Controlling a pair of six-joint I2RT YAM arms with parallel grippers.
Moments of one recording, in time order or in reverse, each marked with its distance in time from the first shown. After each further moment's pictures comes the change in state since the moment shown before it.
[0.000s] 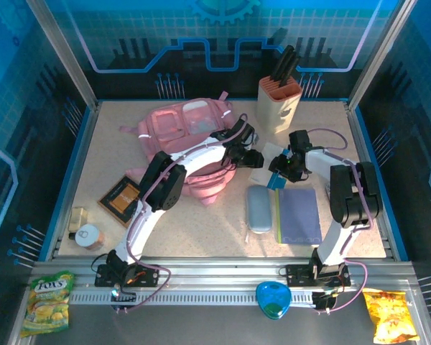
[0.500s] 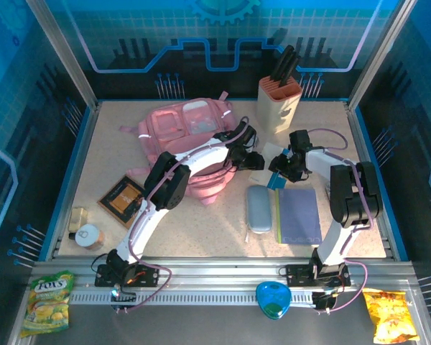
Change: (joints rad) left arm -0.005 0.061 0.053 -0.032 0.021 -0.029; right arm -0.002 0.002 0.001 0.003 -0.004 0.001
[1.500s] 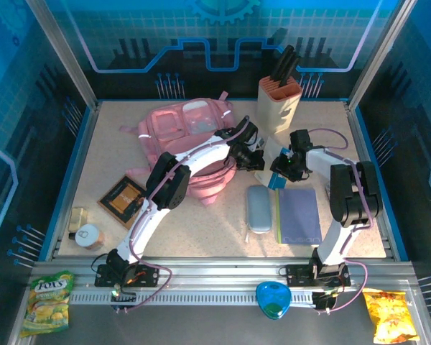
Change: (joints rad) left arm 0.000 0.016 0.087 -0.077 0.156 -0.022; right arm -0.006 -0.004 0.006 -0.012 0.000 0.000
